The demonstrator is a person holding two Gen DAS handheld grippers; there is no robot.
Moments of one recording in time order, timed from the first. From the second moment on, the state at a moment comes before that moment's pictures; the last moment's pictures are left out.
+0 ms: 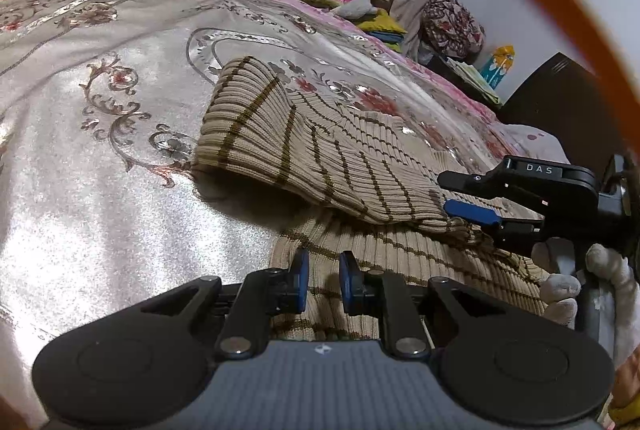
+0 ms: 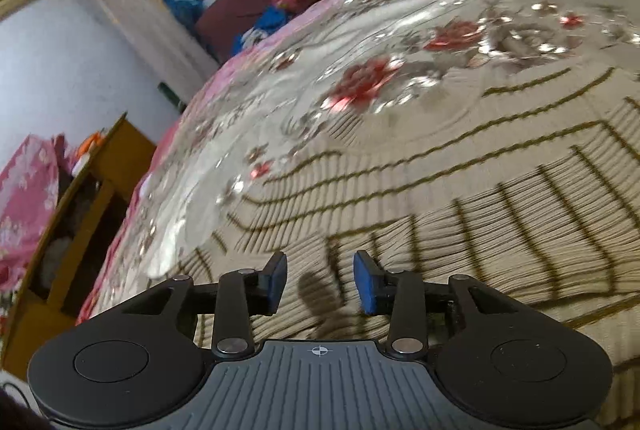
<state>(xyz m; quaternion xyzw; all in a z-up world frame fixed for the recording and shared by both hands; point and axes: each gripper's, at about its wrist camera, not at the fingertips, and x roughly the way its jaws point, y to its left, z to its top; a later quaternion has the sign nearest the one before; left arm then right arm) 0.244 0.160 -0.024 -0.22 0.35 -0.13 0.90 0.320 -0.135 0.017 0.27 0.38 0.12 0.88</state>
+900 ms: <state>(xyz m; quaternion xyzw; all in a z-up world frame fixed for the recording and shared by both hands) 0.244 0.160 -0.025 -0.22 0.35 -0.13 0.90 0.335 -0.119 0.005 0.27 0.43 0.18 0.84</state>
